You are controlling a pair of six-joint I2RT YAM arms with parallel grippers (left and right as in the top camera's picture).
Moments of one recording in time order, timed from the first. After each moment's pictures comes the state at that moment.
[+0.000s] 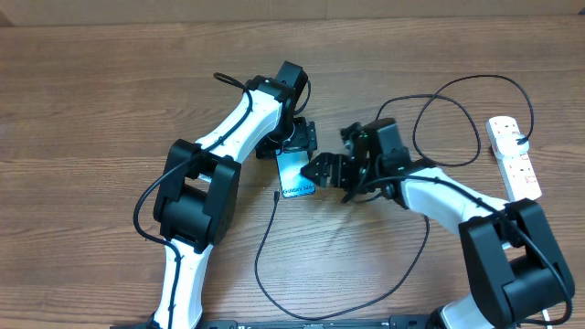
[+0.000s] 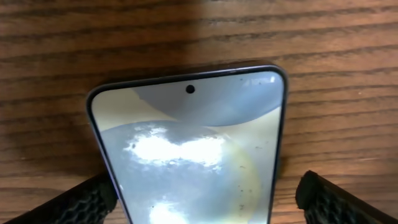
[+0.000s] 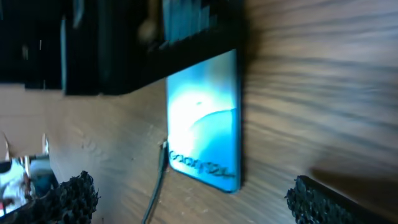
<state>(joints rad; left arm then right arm) -0.45 2.26 1.75 -0.97 0.15 -0.55 0.38 1.72 0.83 -0.08 -0.62 0.54</state>
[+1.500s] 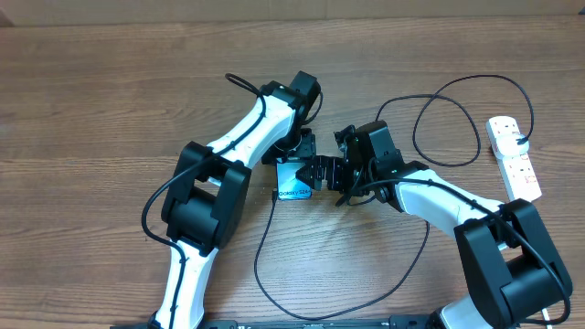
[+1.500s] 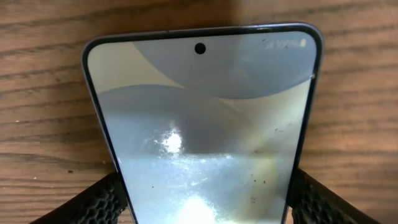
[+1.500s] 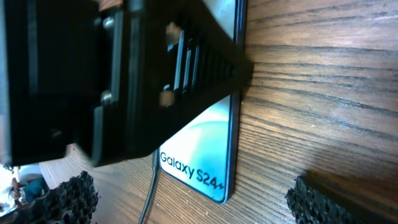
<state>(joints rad) -0.50 2.27 1.75 -1.05 0.07 -0.50 0.41 1.73 0.83 -0.08 -0.56 0.58</state>
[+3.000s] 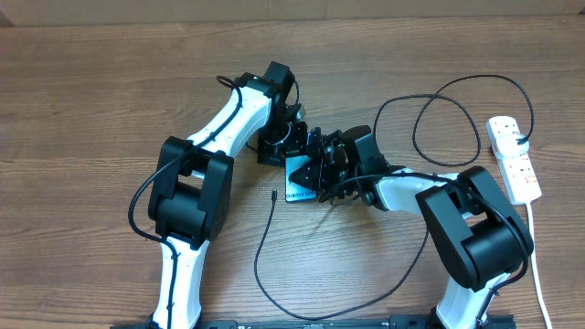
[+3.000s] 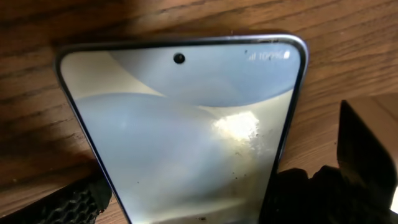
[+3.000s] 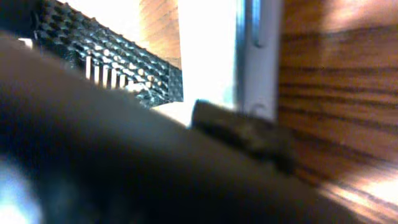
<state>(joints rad) -0.40 2.27 1.75 -1.05 0.47 -0.32 0.44 1.94 0.83 0.24 -0.69 0.81</state>
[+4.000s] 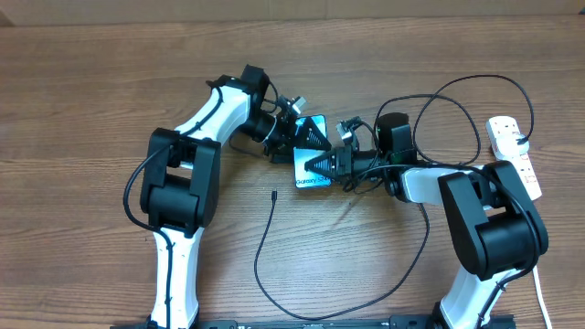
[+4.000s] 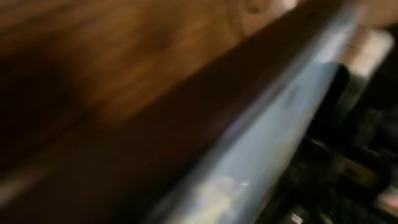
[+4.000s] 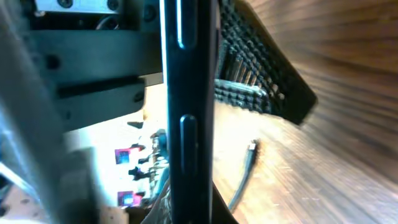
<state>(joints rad) -0.29 2.32 1.72 -1.02 1.12 0.00 0.26 1.95 0.81 0.47 -1.16 0.81</state>
